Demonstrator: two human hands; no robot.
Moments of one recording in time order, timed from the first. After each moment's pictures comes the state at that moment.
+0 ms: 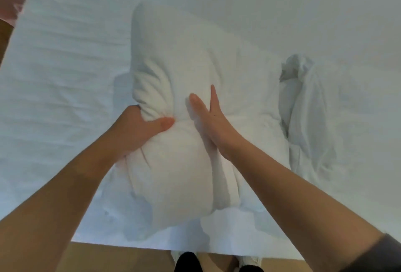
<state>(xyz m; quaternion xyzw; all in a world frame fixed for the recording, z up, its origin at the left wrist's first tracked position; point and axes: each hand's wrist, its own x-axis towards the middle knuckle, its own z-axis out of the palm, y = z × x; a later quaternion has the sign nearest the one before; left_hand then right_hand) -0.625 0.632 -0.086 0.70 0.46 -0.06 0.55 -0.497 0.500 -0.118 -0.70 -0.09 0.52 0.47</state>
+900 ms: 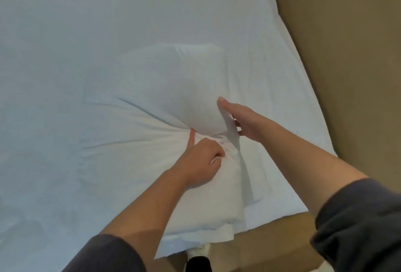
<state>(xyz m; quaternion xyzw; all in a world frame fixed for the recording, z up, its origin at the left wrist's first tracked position) -0.266 0.099 -0.076 0.91 -0.03 -0.16 0.39 -0.114 -0.015 -0.038 -0.75 0.07 0.51 0.42</state>
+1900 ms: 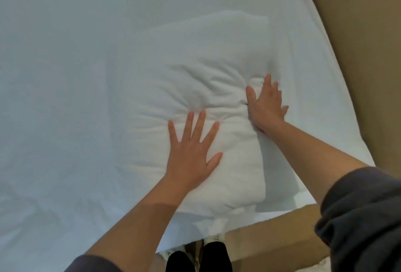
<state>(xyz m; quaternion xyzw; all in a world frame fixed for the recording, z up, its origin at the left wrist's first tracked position) -0.316 0.142 -0.134 0.99 0.04 -0.10 0.10 -0.131 -0.001 -0.124 -0.96 0.03 0.21 0.16</state>
